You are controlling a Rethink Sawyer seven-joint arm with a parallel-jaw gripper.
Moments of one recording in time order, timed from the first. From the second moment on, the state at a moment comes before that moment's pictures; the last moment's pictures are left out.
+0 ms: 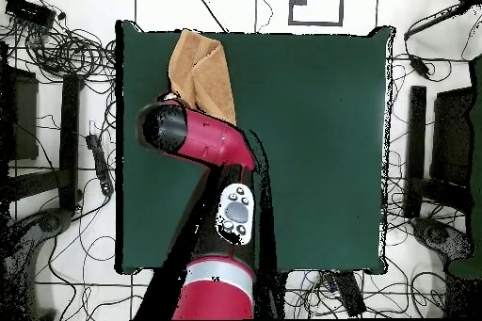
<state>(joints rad) 0.18 -0.45 -0.17 1.47 0.48 0.42 2.27</state>
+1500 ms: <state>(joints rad) 0.43 -0.30 -0.25 1.51 0.73 0.33 2.57</state>
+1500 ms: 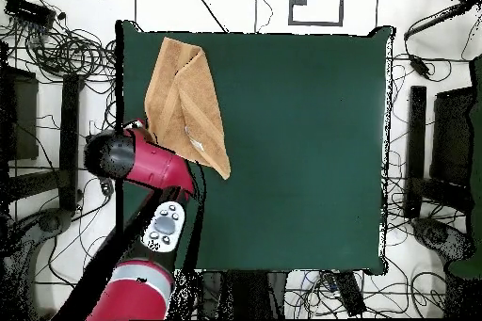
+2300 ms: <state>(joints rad) 0.66 -0.01 -0.56 1.14 0.79 0.71 3.25</state>
